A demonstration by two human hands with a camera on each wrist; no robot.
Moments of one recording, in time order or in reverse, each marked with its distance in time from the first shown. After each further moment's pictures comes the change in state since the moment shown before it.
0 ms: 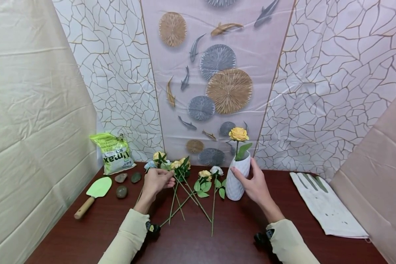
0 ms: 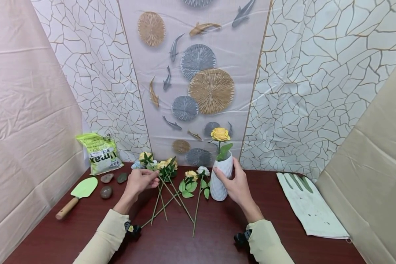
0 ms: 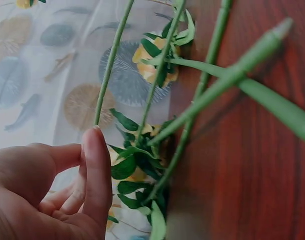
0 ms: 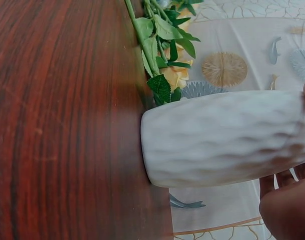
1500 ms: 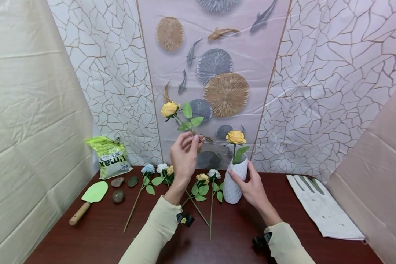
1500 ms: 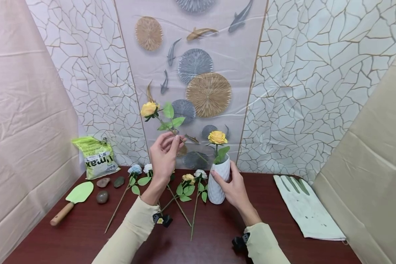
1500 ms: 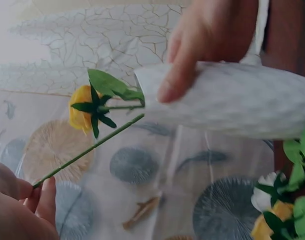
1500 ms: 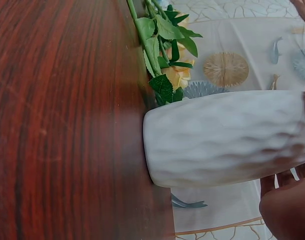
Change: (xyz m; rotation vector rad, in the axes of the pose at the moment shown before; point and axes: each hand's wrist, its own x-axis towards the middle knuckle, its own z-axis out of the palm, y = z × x) left_hand -0.024 0.132 0.106 -0.354 0.163 0.688; right_hand 0.000 0.007 0.001 0.076 -0.011 -0.043
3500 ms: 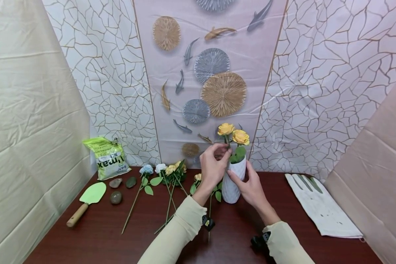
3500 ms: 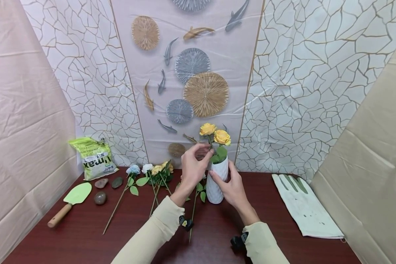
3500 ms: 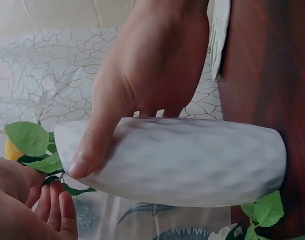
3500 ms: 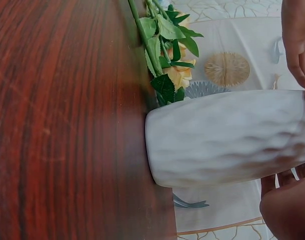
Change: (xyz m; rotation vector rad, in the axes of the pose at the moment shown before) left_hand -0.032 -0.041 0.074 0.362 -0.165 0.005; right_hand 0.008 0.037 0.005 -0.025 0.034 -0.039
